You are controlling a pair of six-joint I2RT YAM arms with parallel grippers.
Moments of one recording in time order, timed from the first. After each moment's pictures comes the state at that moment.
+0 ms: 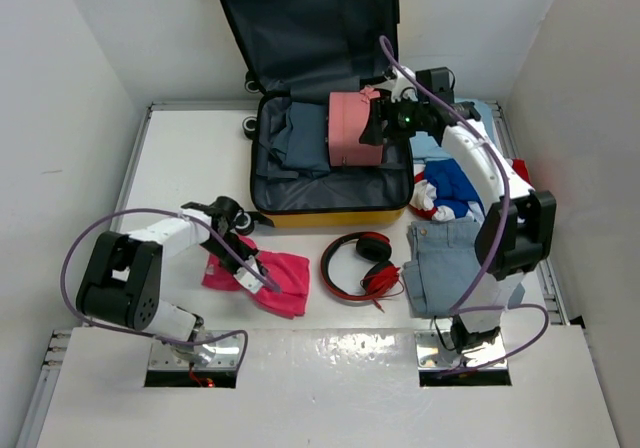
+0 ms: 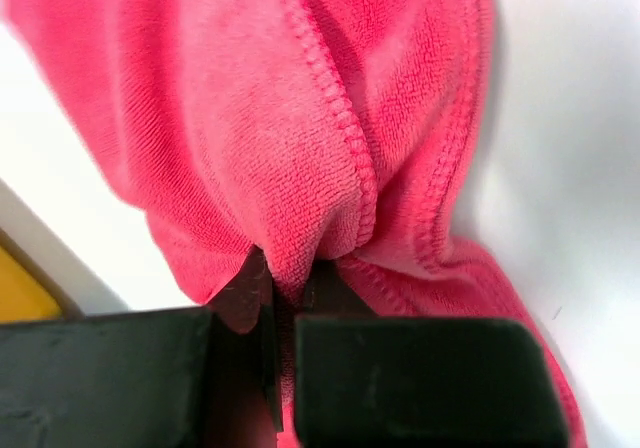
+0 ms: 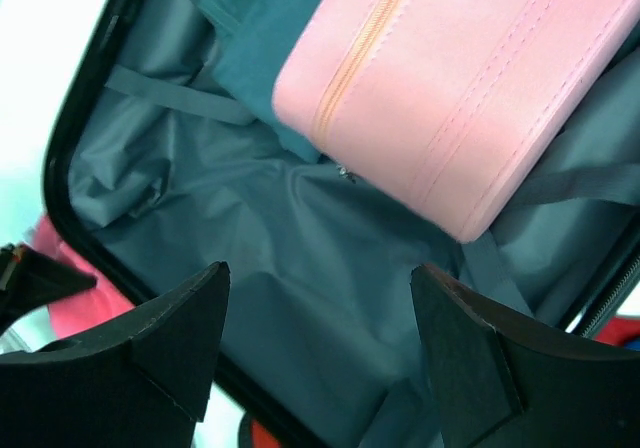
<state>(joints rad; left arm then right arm) -0.25 1.45 0.70 -0.82 0.54 2.05 0.21 1.82 1.65 -0.55 -0.47 0.03</state>
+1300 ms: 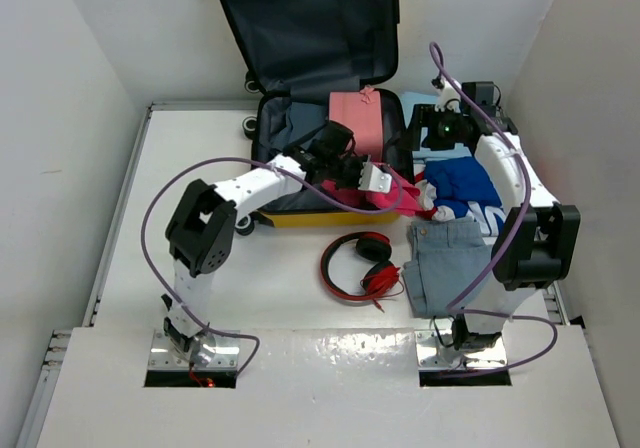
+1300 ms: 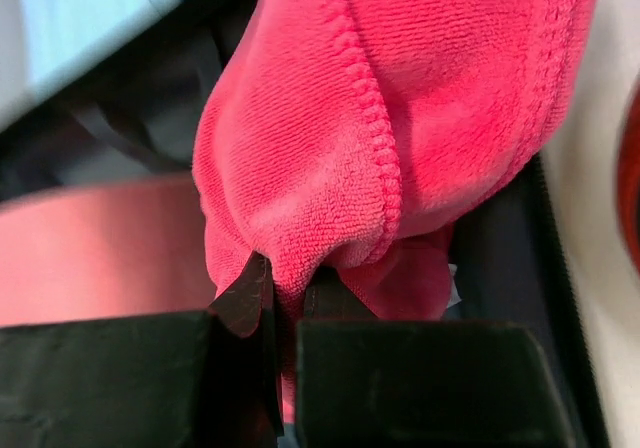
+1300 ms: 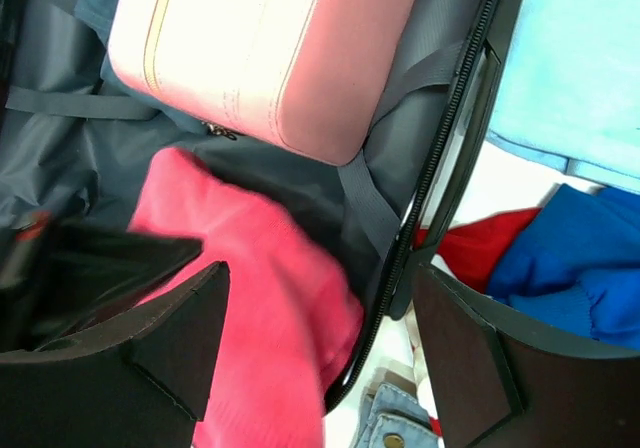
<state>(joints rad) -0.70 1.99 1.63 -0.32 0.46 1.08 0.00 1.71 1.45 -0.51 -0.48 0.04</state>
